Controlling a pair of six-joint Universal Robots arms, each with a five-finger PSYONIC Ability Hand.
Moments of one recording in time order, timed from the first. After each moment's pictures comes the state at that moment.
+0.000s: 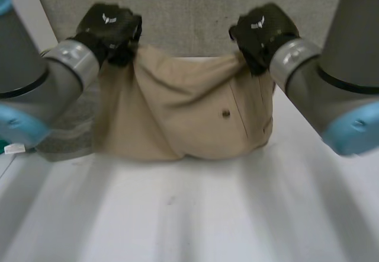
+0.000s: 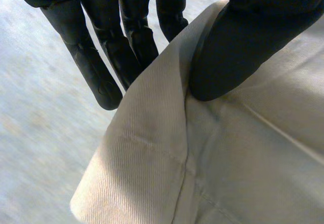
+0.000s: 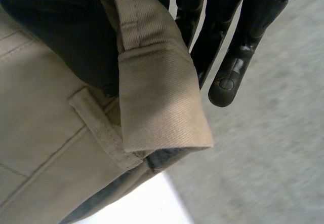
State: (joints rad) left arm 4.32 -1.94 -1.12 3.09 -1.38 3.54; right arm 2.14 -1.14 0.94 0.27 1.56 2.50; left_hand 1.15 1.20 1.19 1.20 0.98; right_hand 0.99 1.17 1.17 1.19 0.98
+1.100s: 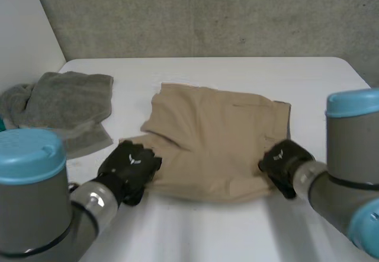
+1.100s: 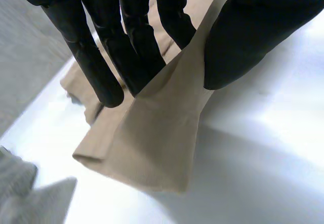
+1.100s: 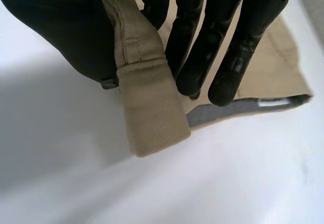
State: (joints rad) left arm 4.13 -1.77 -1.83 3.16 -1.55 3.66; right arm 2.03 -1.20 1.58 0.28 1.58 2.35; left_hand 1.15 1.20 1.19 1.20 0.98; right_hand 1.00 1.18 1.19 1.19 0.98
